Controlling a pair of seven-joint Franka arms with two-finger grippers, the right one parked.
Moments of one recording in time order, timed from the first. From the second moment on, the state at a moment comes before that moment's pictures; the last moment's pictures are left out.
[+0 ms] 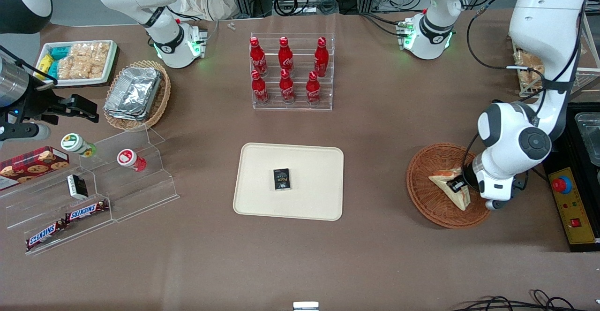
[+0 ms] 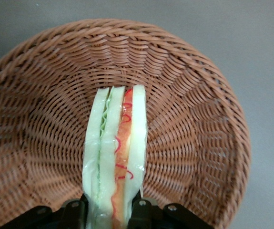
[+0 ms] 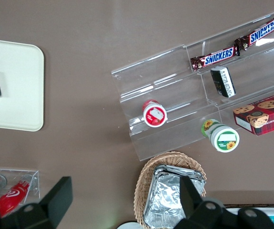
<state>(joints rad) 0.14 0.42 -0.19 -1.94 0.05 2.38 -0.70</state>
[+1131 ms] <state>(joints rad) -0.08 0.56 -0.52 -1.38 0.08 1.90 -0.50</state>
